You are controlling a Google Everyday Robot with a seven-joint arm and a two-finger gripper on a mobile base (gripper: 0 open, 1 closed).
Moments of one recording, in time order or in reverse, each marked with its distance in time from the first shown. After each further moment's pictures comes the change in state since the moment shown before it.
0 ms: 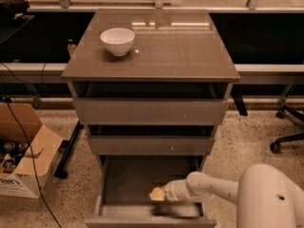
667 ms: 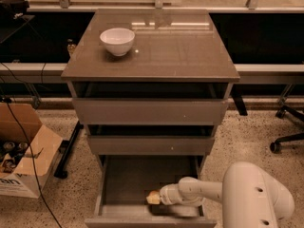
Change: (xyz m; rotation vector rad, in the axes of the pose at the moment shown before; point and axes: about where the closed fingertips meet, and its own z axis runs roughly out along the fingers) arm 0.020 -0.019 0.047 0.084 0.026 -0.042
